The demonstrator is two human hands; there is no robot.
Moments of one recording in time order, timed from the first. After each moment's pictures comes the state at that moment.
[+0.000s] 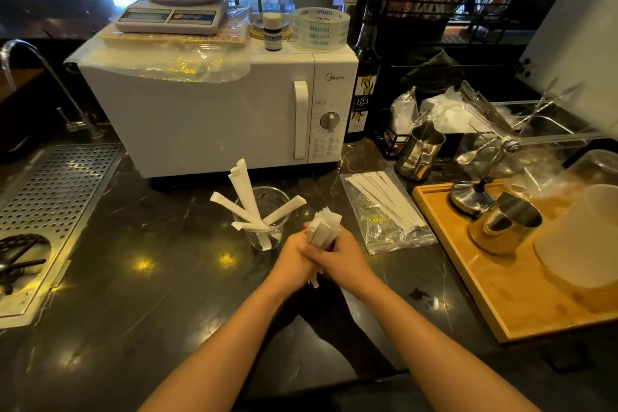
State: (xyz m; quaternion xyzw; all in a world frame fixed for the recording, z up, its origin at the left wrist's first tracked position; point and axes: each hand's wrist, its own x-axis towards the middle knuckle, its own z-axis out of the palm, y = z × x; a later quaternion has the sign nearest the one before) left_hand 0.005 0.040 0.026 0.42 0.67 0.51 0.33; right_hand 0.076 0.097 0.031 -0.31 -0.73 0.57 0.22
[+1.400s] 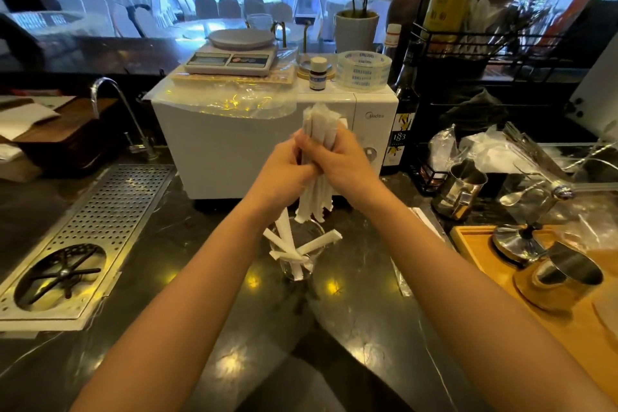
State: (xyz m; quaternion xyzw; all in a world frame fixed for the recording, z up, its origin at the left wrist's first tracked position) left_hand -0.074 0.042 0.180 0.45 0.63 0.60 0.23; right_hand -0.014 0.121 0.183 -0.10 -0.77 0.54 0.31
